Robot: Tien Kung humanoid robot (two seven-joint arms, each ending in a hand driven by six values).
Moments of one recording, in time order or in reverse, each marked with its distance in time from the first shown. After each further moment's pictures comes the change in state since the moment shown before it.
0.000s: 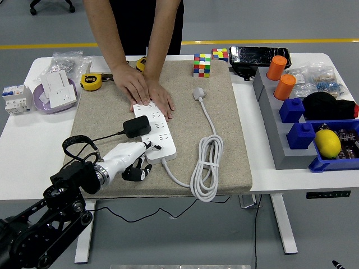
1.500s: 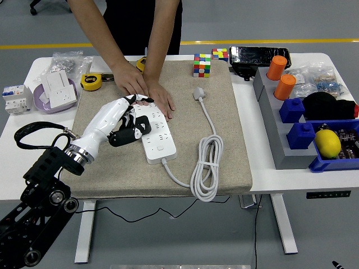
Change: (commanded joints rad) left arm 0.096 -0.047 -0.244 -0.179 -0.230 0.242 -0.210; right arm -0.004 0.002 0.011 0.000 -0.016 0.001 -0.003
